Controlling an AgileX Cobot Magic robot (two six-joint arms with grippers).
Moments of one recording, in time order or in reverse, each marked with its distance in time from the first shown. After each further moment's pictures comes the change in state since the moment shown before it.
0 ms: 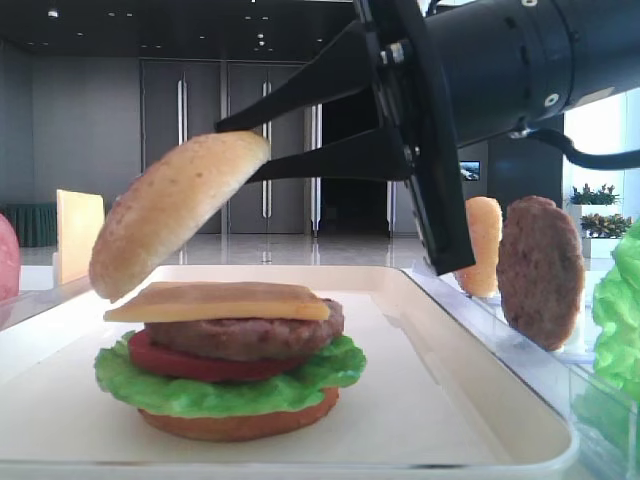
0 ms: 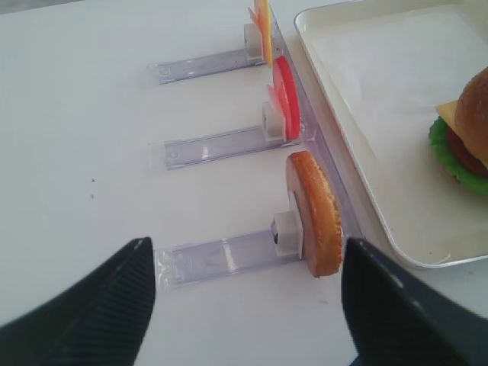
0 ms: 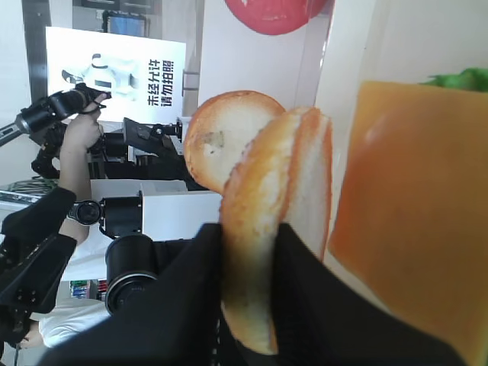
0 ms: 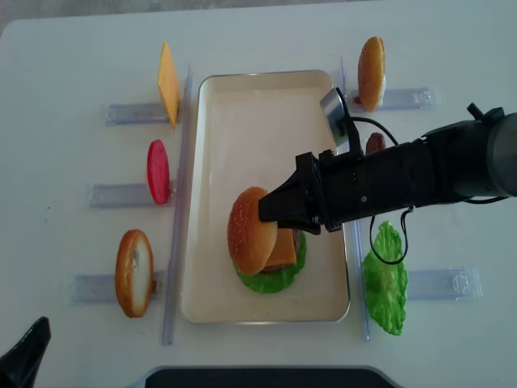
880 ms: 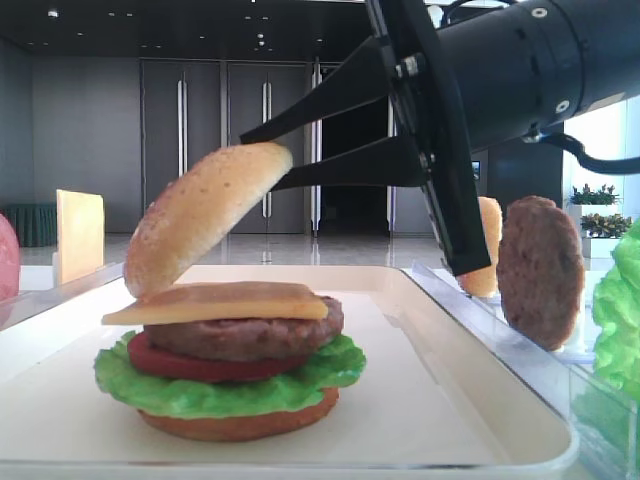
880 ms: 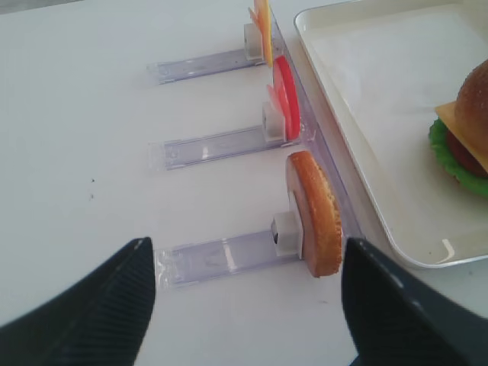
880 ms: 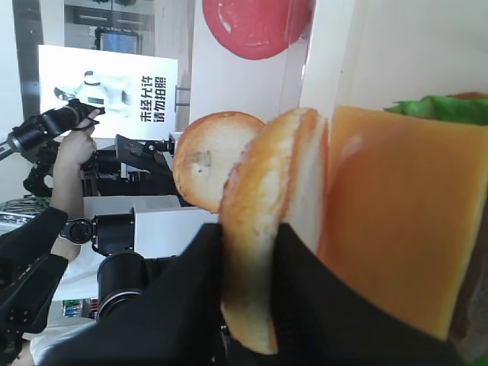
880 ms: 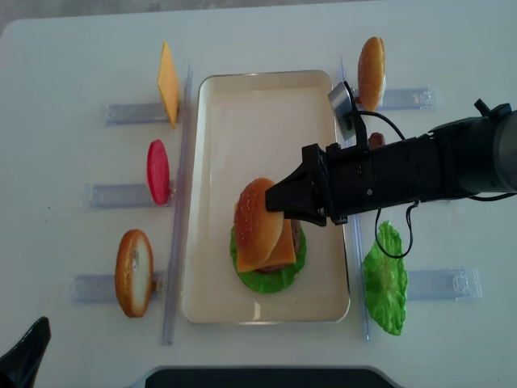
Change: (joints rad) left arm 0.000 0.000 0.000 0.000 0.000 0.000; right arm -0.033 0.000 0.000 -0.002 -0.018 -0.001
